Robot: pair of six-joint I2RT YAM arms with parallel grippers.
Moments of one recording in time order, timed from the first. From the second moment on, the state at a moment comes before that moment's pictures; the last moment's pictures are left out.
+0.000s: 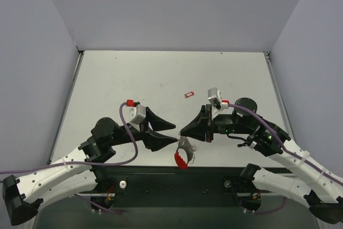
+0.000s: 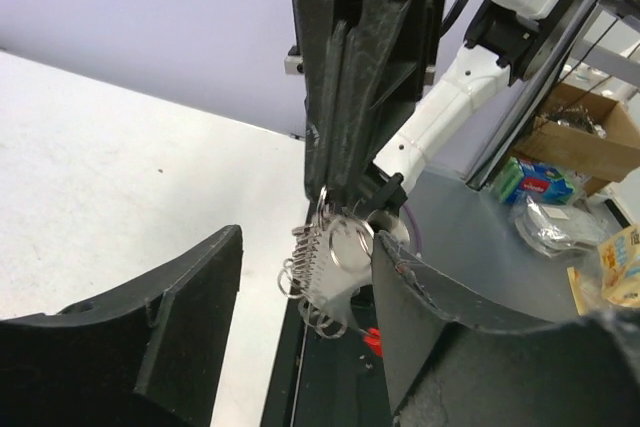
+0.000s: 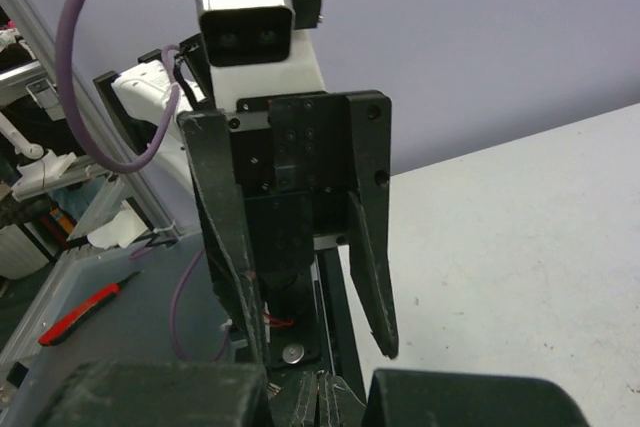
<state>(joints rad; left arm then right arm) -0.96 0.72 0.61 0.33 0.44 -0.38 0.86 0.83 0.97 -0.31 -0.57 0.18</state>
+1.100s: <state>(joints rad) -0.89 0.81 0.63 0.61 0.58 -0.48 0.86 0.79 0.96 -0.17 -0.71 0.24</state>
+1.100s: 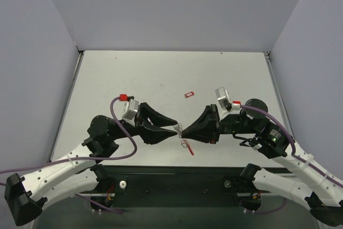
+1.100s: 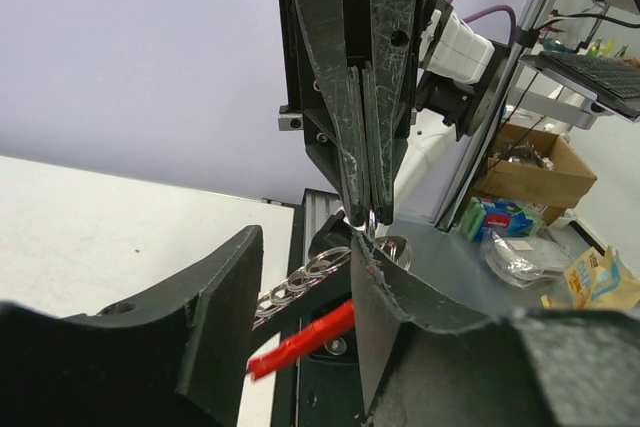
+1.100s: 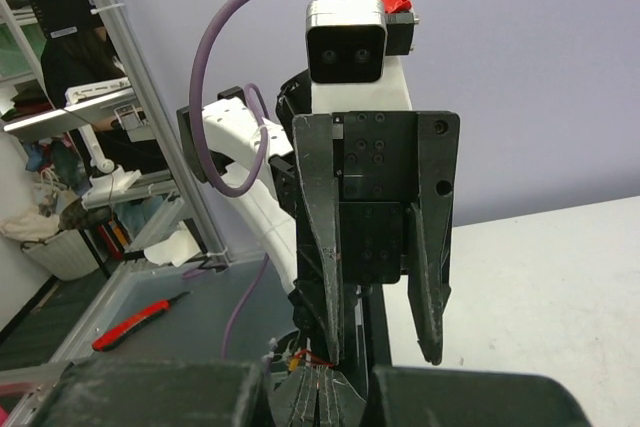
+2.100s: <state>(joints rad) -0.89 0.85 0.63 0.69 0.69 -0.54 0.86 0.80 0.96 -0.15 -0.71 0.24</state>
